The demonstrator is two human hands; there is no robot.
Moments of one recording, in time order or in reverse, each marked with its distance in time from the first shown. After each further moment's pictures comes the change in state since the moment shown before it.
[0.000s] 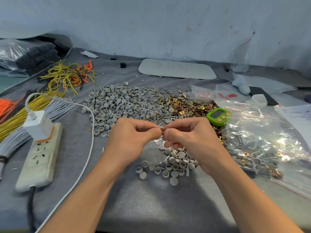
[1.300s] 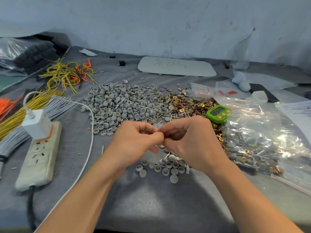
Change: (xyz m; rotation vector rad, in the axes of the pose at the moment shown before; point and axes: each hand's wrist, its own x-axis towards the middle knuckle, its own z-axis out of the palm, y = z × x) left_hand -0.009 0.010 0.002 -0.018 -0.152 -0.204; right_hand -0.005 0.001 0.003 -0.347 -0.033 -0.264
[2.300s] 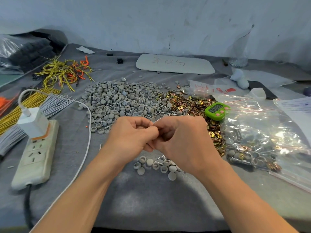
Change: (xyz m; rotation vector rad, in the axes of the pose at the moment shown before) left_hand 0.000 0.003 0.004 -0.078 0.093 0.023; right_hand -0.003 -0.015 0.014 -0.224 0.130 -0.148
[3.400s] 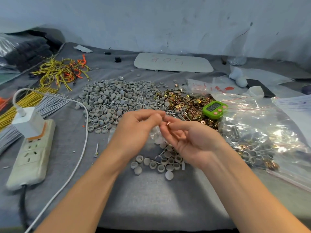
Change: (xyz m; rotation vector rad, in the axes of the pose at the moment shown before) left_hand 0.015 -0.004 0.009 0.098 -0.039 0.213; right_hand 0.011 0.023 -0.008 1.510 0.036 1.088
